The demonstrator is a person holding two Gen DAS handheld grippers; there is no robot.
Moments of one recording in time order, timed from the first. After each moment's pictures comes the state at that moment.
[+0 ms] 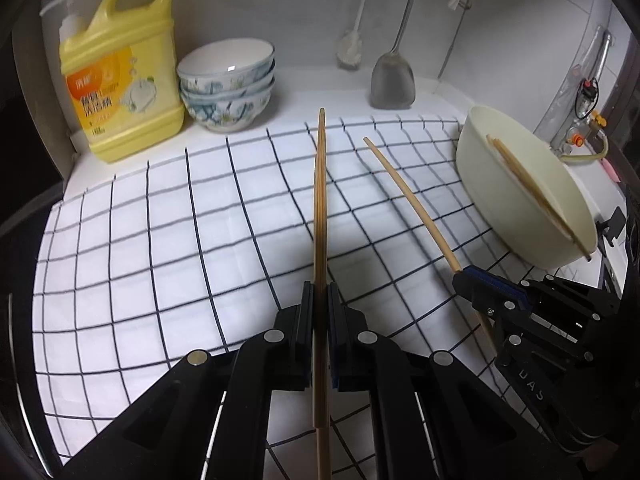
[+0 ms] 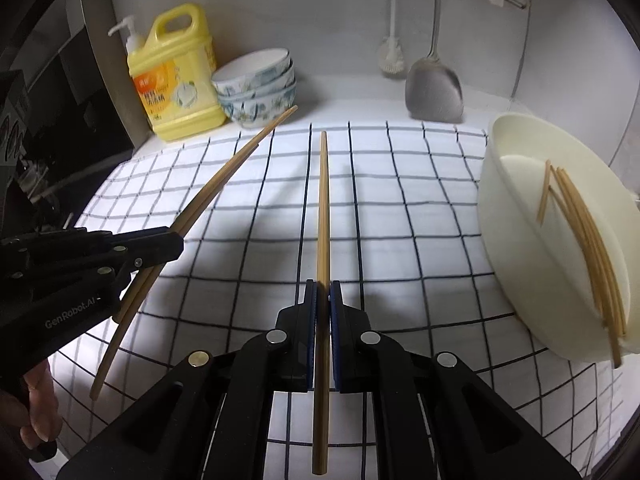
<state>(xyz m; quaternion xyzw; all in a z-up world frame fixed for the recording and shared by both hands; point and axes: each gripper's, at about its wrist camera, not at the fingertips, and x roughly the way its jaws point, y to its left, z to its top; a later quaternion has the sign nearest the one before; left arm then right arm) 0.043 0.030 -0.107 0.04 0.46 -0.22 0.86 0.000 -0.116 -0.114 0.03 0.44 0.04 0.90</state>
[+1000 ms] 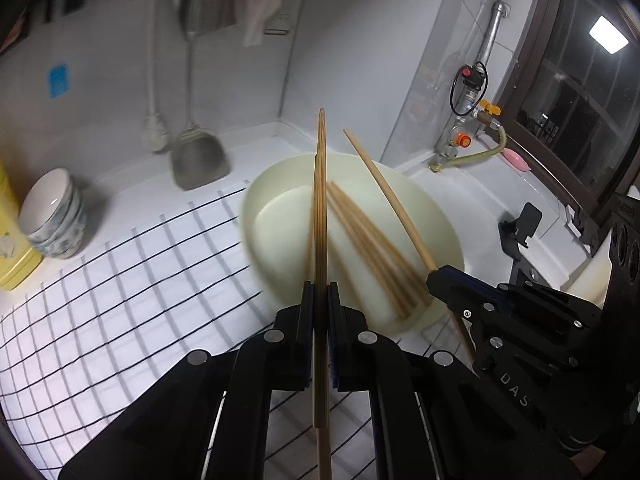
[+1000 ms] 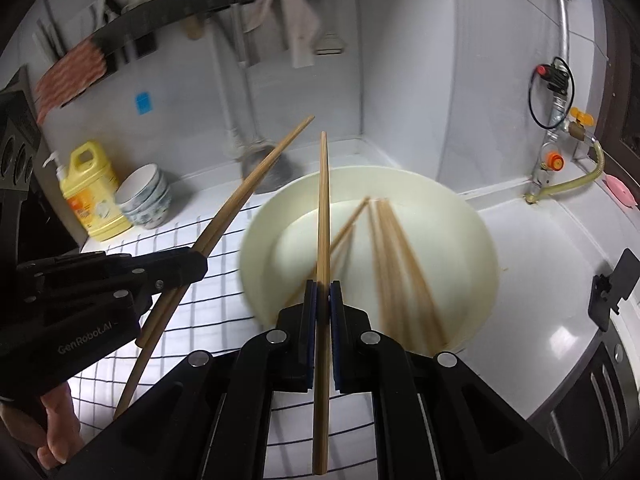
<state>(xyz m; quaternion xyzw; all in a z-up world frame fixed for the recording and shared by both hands) 0.019 -0.175 -0.022 0.06 0.41 -0.37 0.83 -0.065 -0.299 -0.022 0.09 0.38 -0.09 0.92</state>
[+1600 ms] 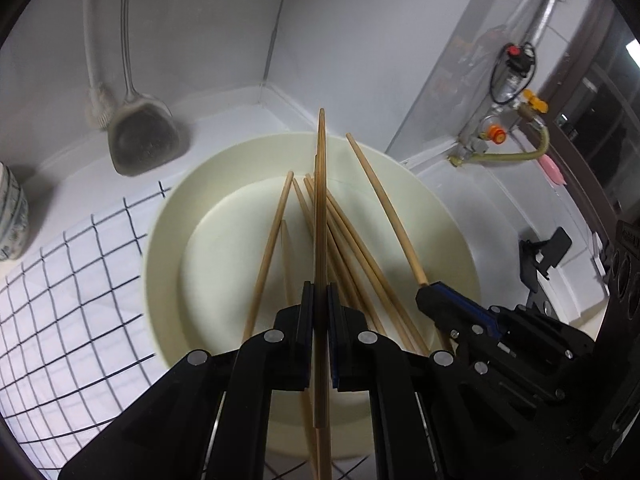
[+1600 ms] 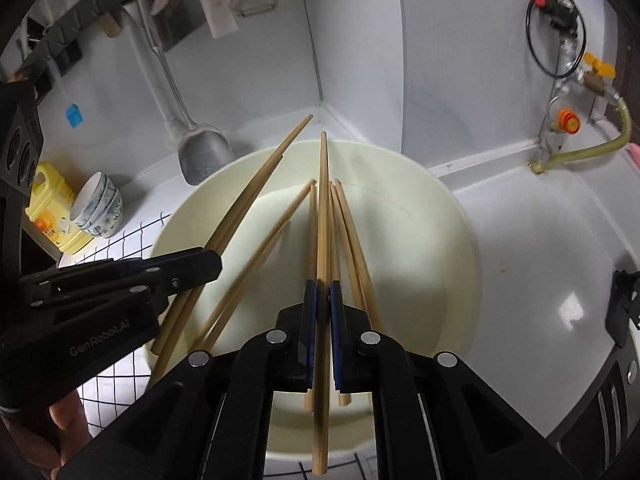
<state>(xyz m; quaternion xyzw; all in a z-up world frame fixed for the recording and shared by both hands) 0.074 -0.281 -0.065 0.04 0.49 -0.34 0.80 -0.006 -0.393 -0.067 0.14 0.43 -0.08 0.89</state>
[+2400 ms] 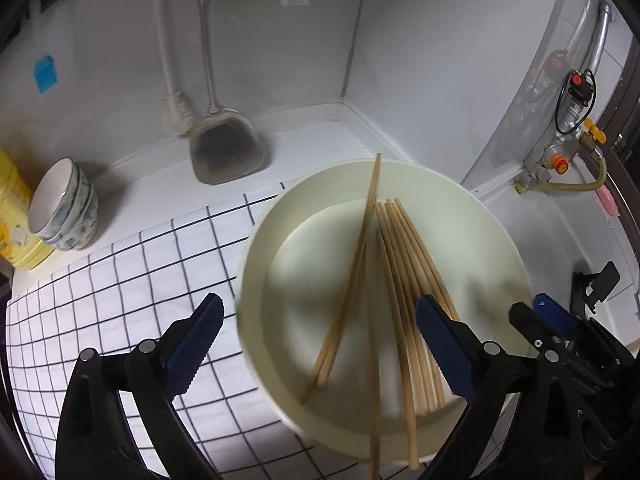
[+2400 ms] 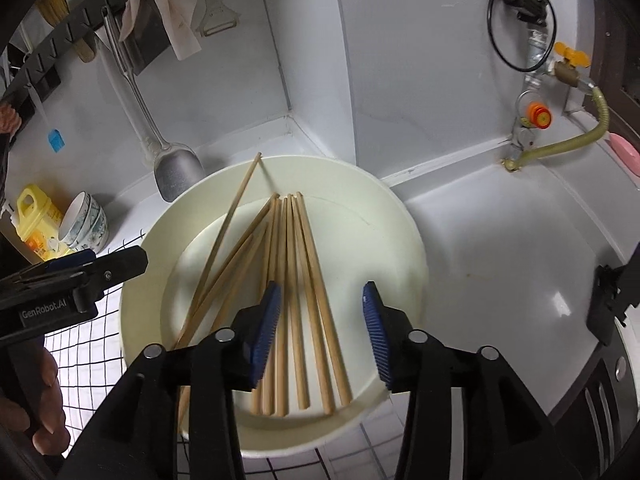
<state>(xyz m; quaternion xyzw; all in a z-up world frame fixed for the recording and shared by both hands) 0.087 -0.248 -0.039 0.06 0.48 -0.22 0.85 -0.022 -0.426 -0.053 0.14 0.42 -0.11 0.89</state>
